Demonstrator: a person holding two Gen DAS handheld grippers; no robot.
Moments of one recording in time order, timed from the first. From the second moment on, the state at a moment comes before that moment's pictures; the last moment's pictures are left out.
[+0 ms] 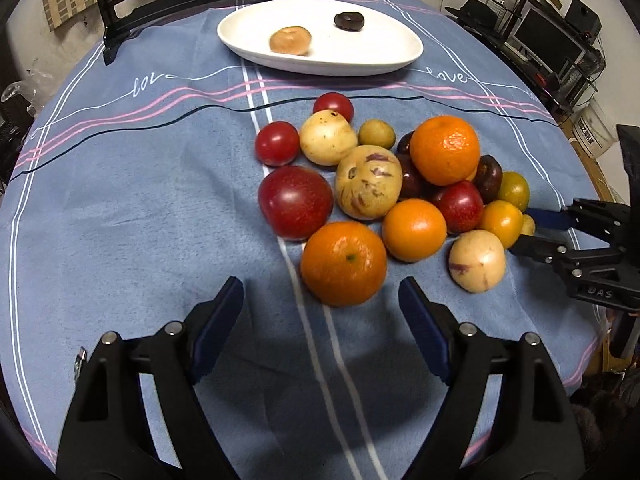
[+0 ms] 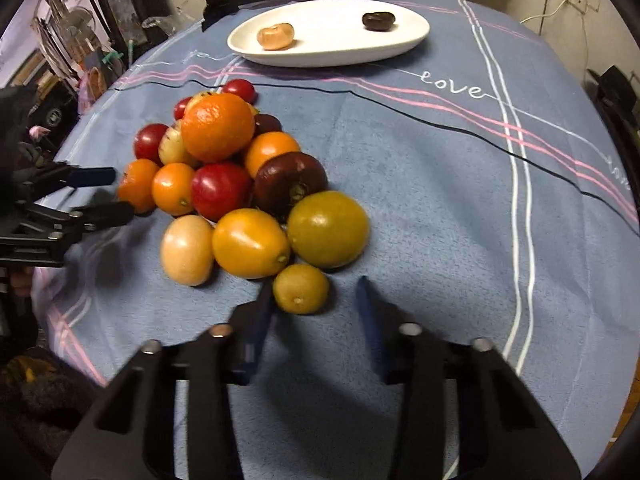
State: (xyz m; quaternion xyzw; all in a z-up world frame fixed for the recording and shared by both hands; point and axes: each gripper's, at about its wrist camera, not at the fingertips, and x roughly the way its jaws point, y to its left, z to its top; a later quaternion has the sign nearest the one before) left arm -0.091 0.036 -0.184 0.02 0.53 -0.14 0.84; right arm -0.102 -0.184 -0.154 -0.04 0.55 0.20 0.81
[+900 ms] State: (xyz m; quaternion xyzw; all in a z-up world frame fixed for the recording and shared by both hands) left arm -0.079 0.044 -0.134 -0.02 0.50 -0.16 0.85; right arm -0.101 -0.207 -0.118 0.01 0.54 0.22 0.81
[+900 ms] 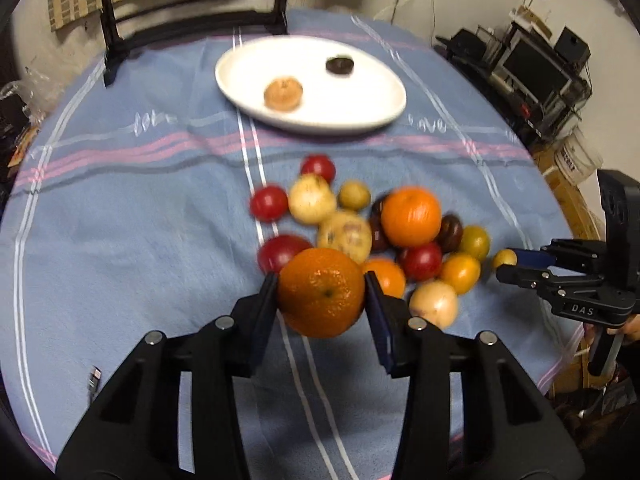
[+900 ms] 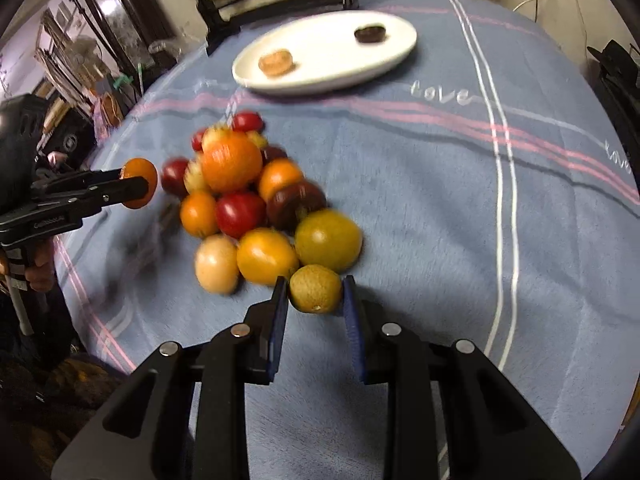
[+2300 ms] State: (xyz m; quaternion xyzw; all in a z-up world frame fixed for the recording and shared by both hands) left arm 0.154 -0.010 -0.130 0.05 0.50 -0.07 0.86; right arm 0.131 -0.159 -0.078 0.01 0.46 0.24 0.85
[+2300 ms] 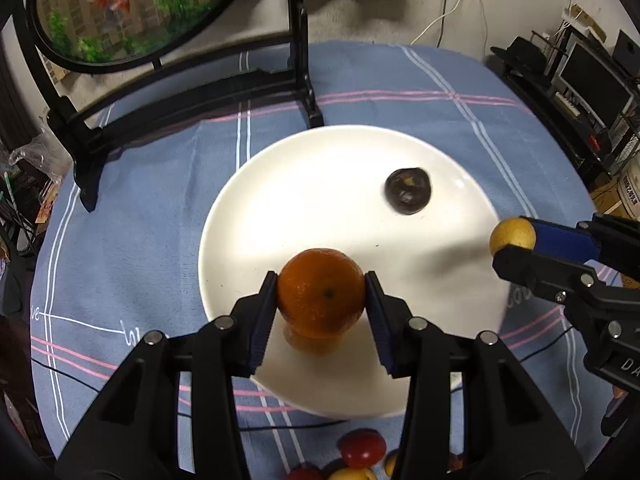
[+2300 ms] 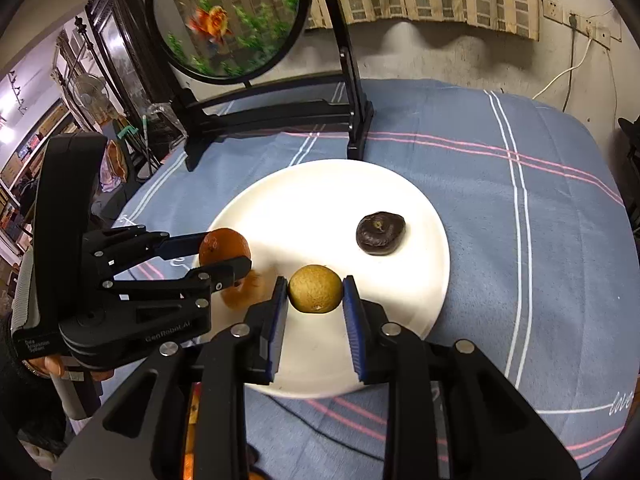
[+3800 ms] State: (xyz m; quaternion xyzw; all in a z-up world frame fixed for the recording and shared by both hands) left arm -0.036 0.062 -0.124 0.08 0.48 -0.10 0.87; right arm -0.095 -0.188 -0.101 -0.05 0.52 0.26 0.81
